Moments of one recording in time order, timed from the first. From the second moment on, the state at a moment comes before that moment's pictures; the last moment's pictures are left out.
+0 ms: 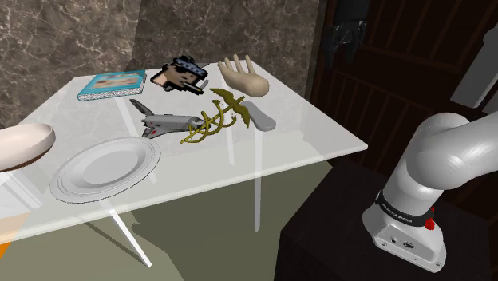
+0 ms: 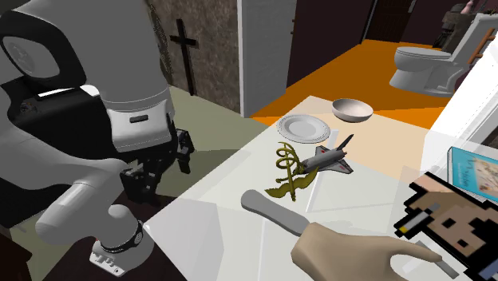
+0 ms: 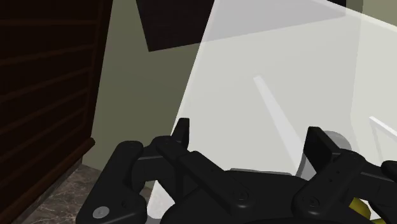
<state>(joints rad) -0.01 -0.82 -0.04 -2.28 -0.05 1.48 0.17</state>
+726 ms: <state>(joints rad) 0.02 -0.60 0.11 -2.21 0.03 1.65 0.36</state>
